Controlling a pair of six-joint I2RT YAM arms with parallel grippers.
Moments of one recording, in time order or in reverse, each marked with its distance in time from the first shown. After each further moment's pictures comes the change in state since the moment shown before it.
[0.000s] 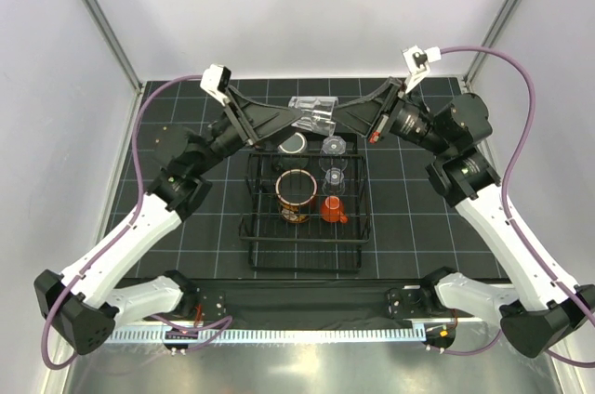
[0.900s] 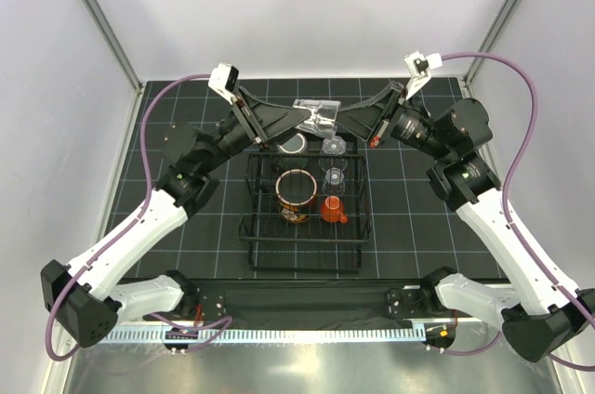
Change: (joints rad) left arm -0.032 0.055 0.000 0.056 -0.017 -0.020; right arm 0.000 -0.024 -0.045 0.026 0.006 -0.049
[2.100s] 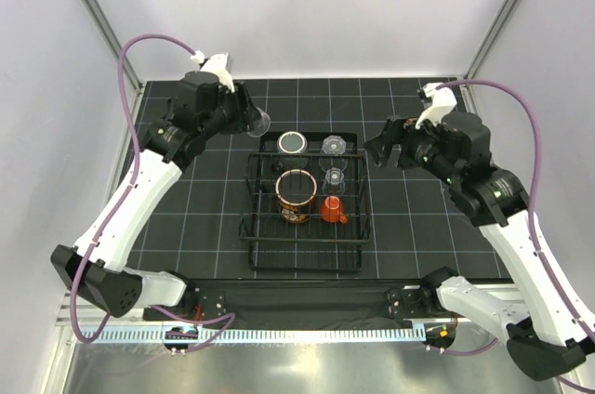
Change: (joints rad) left arm 0.195 0.201 0.440 -1.166 -0.494 1.010; right arm -0.025 -0.130 0.082 -0.874 0.636 -0.476
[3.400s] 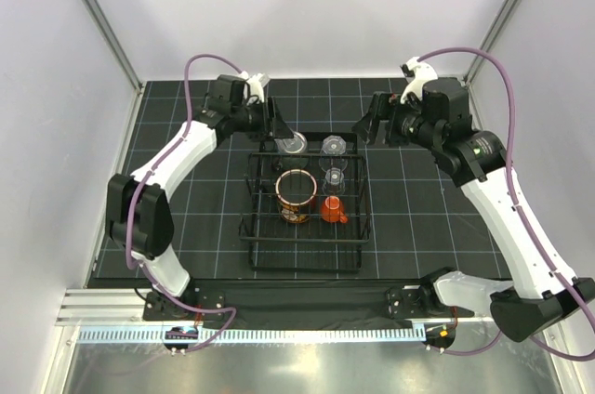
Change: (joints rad) left arm 0.093 0.373 -0.070 0.205 0.558 -0.056; right arm -0.050 0.253 0.183 -0.049 -0.099 0.030
